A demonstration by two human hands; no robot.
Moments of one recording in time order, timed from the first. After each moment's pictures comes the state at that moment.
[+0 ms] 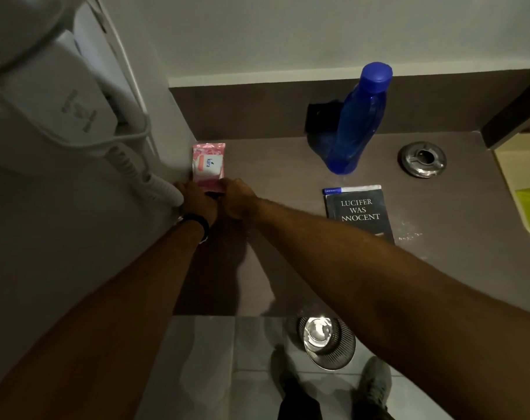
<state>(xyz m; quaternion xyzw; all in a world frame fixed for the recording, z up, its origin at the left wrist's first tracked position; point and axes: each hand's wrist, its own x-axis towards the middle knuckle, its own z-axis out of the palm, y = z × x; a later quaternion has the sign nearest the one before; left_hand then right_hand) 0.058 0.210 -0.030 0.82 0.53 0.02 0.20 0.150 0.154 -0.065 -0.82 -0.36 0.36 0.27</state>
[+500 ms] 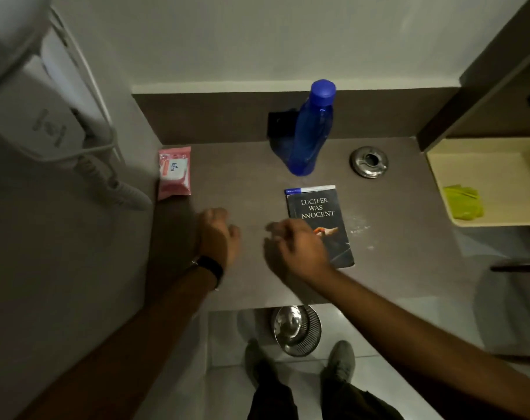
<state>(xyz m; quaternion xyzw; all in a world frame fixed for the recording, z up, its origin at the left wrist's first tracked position) 0.041 0.076 -0.007 0.88 0.38 0.03 0.28 0.125 -0.107 -0.021 -0.89 -0.27 0.19 0.32</state>
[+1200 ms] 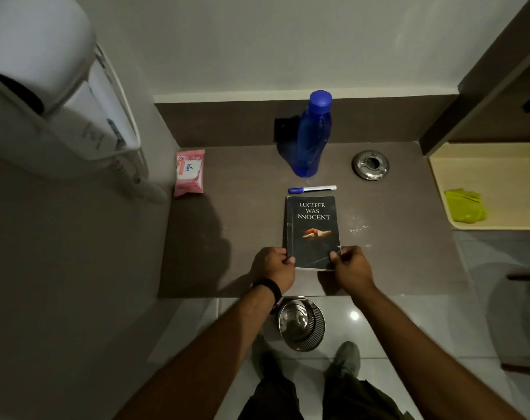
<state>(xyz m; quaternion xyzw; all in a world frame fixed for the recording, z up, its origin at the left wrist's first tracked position) 0.042 -0.057 -0.025 0.68 0.49 -0.07 0.54 0.133 -0.211 -0.040 -0.87 0.07 0.27 0.40</state>
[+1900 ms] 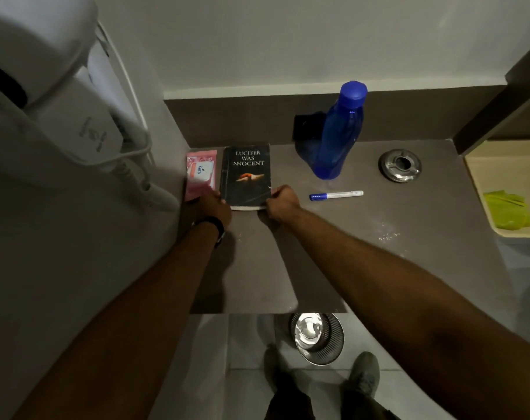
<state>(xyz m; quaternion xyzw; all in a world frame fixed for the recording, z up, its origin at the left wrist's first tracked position) 0.078 0.164 -0.014 0.74 0.54 0.04 0.40 0.188 0.040 -0.039 -0.84 -0.07 0.36 0.40</state>
